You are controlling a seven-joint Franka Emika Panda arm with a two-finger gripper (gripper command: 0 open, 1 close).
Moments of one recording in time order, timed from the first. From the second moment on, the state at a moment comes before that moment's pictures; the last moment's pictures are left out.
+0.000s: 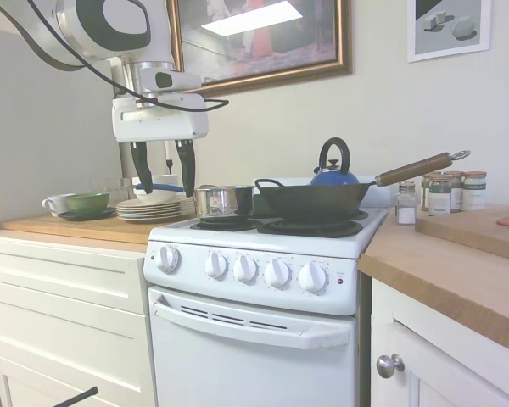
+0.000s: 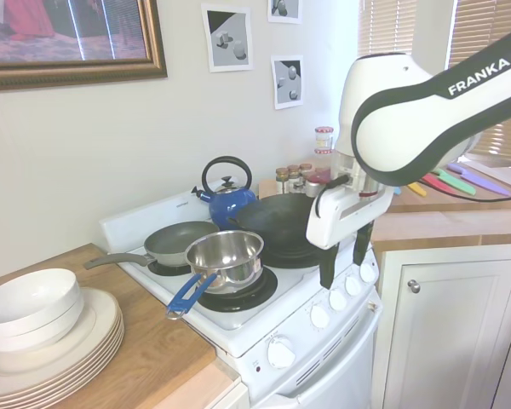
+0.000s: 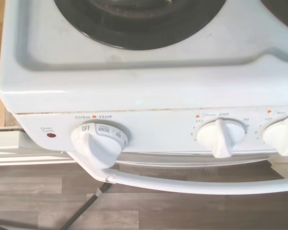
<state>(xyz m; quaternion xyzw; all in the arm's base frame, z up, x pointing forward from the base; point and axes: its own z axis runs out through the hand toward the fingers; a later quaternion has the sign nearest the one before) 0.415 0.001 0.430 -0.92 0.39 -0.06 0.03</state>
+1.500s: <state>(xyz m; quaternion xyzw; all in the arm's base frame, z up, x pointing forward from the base) 0.458 -0.089 0.345 -0.92 0.38 -0.03 -0.02</state>
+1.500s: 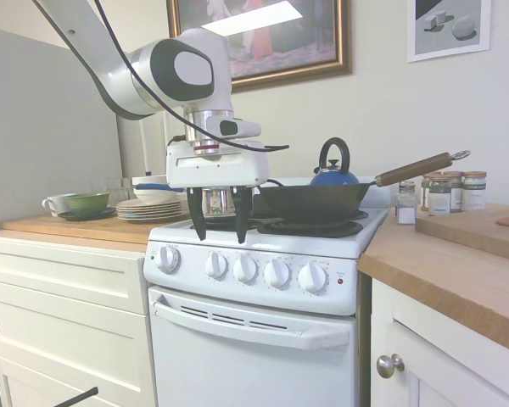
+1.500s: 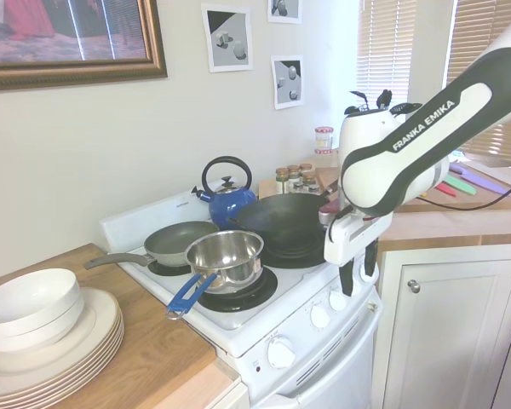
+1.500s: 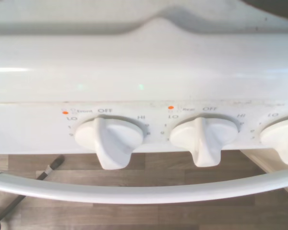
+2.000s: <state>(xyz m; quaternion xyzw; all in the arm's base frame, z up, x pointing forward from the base) 0.465 -0.097 0.336 -0.93 0.37 -0.04 -0.03</state>
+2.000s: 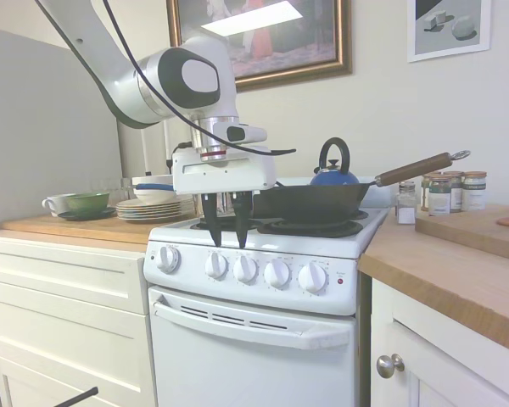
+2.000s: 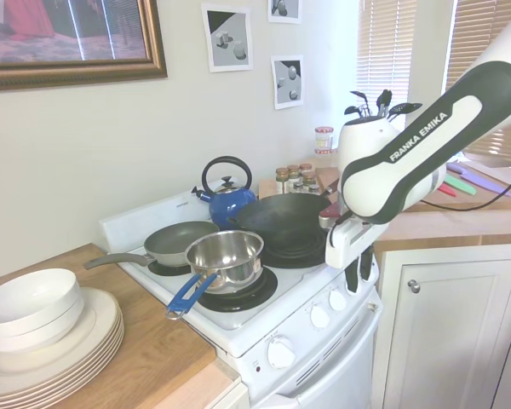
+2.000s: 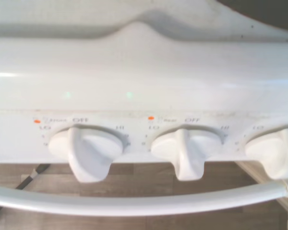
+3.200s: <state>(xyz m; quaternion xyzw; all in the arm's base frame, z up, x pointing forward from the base) 0.503 -0.086 0.306 -0.93 0.37 -0.04 -0.05</state>
